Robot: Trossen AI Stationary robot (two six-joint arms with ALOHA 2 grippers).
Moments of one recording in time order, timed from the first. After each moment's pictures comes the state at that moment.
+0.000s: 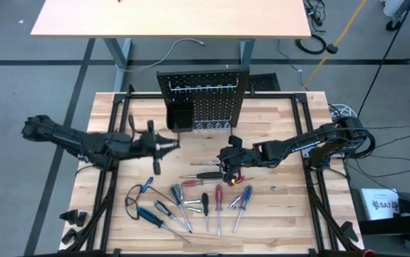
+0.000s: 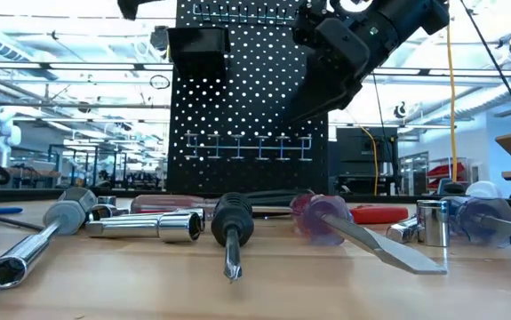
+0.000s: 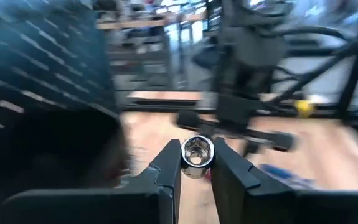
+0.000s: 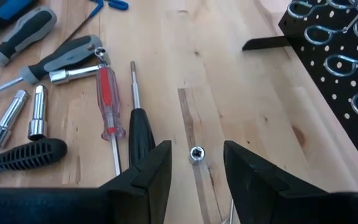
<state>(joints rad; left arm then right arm) -0.23 0.90 0.74 0.00 -0.46 0.04 0.14 1.58 0.95 -0.08 0.26 0.20</state>
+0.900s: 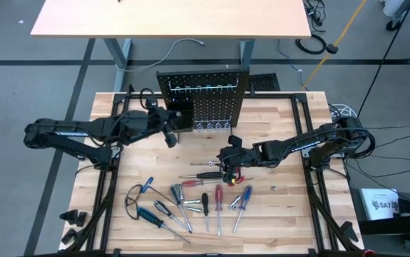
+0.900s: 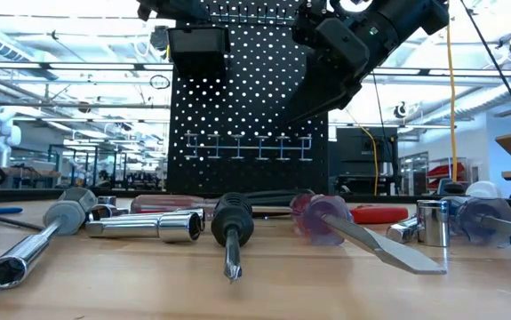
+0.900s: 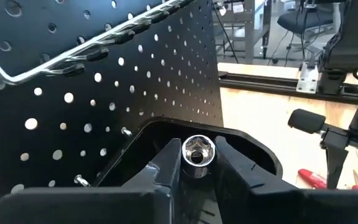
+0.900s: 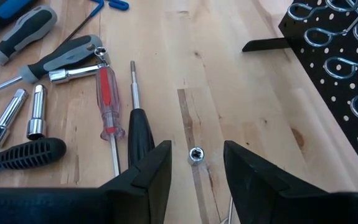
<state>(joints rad) 0.02 1.06 0.98 -0.22 -0.52 0.03 0.14 1.58 0.95 -0.08 0.26 0.18</state>
